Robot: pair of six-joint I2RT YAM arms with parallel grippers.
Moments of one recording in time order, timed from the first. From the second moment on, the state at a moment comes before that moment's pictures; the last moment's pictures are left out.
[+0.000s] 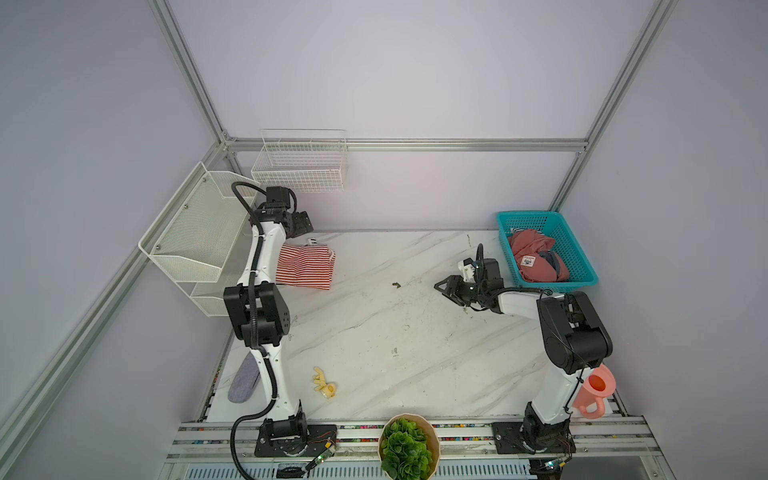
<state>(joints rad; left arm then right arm) 0.12 2.10 2.16 -0.84 -0.16 -0.32 0.25 1.84 0.97 0.16 -0.62 0.75</state>
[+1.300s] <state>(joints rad) -0.23 1.04 0.73 -0.11 -0.24 -0.15 0.20 1.11 0.80 0.09 -0.04 0.39</state>
